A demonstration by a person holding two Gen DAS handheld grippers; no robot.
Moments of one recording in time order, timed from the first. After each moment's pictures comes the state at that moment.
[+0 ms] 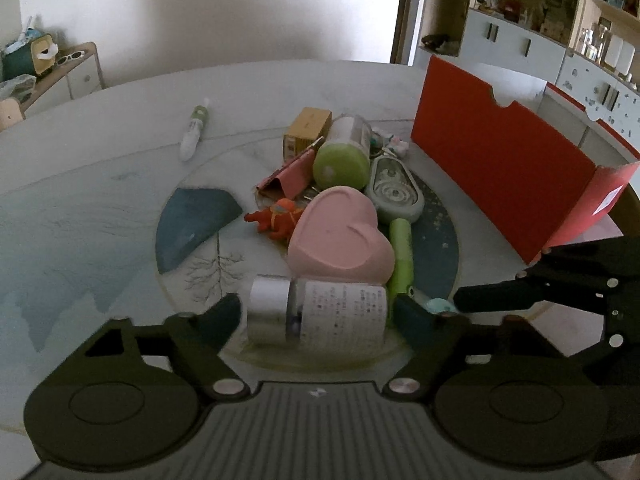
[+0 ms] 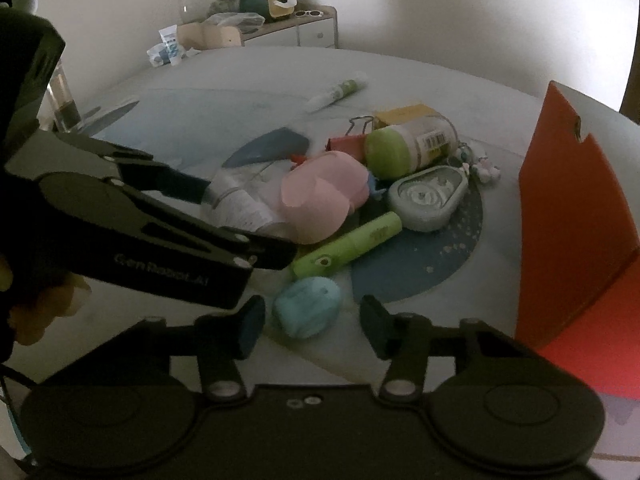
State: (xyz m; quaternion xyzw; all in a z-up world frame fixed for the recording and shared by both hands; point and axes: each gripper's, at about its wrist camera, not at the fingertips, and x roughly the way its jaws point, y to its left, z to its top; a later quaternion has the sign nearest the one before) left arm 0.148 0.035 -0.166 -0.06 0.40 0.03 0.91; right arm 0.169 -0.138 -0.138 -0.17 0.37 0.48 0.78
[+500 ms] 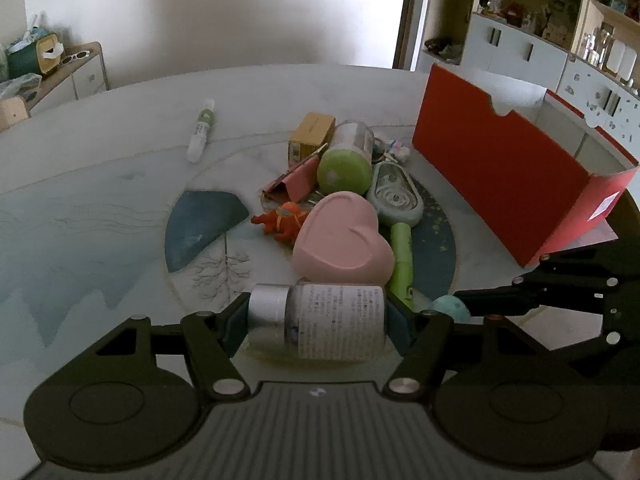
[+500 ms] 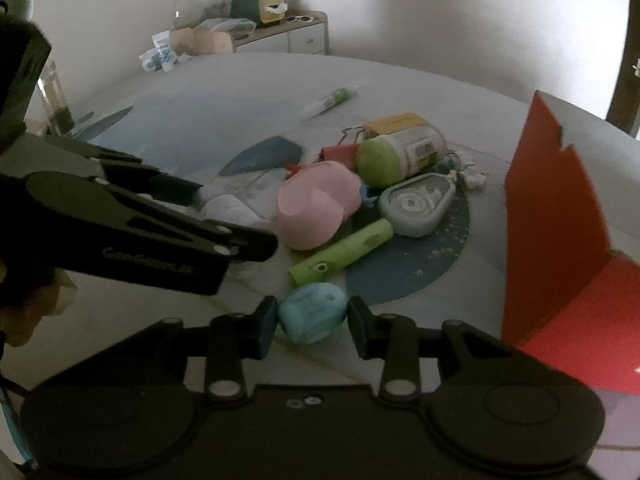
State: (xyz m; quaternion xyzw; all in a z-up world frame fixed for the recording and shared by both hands) left arm 0.140 0.036 -0.155 -0.07 0.39 0.04 0.92; right arm 0.161 -0.144 -0.126 -0.17 0.36 0.46 0.79
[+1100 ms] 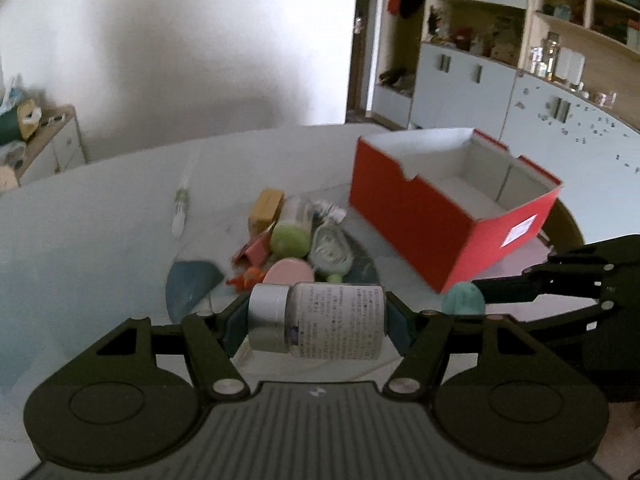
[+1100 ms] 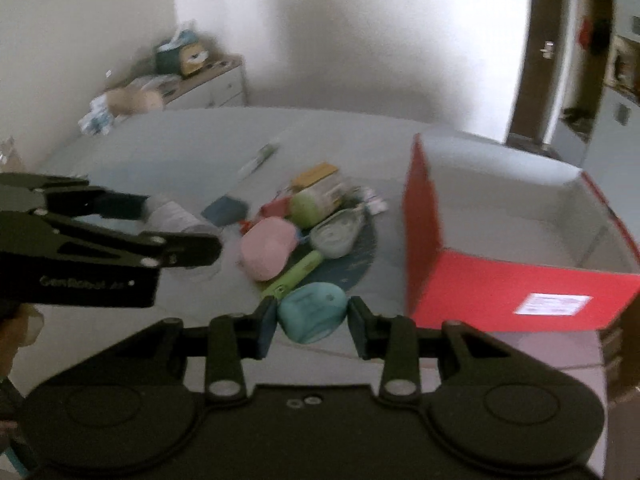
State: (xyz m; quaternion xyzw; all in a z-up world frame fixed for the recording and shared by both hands) left arm 0.092 0.011 -0.071 -0.03 0.33 -0.02 0.94; right arm 0.127 -0.194 -0.051 -0.11 0.35 0.33 0.87
